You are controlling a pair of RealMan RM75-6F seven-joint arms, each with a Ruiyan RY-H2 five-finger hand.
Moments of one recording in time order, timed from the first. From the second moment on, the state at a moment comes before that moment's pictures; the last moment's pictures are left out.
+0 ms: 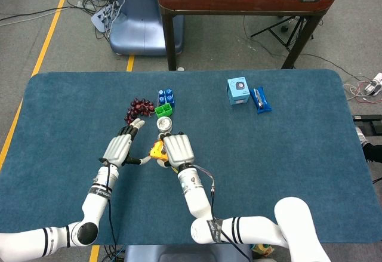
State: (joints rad) left arm -0.68 -1.56 -0.29 -1.64 0.85 1.08 0.23; right arm 1.10 -2.07 0.47 -1.38 -0.59 1.19 -0.85
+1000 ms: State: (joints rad) left arm -0.65 -1.51 -0.30 -1.64 0.84 1.09 0.17; right arm 1.10 -2.05 0.46 -1.39 -0.56 1.19 -0.86
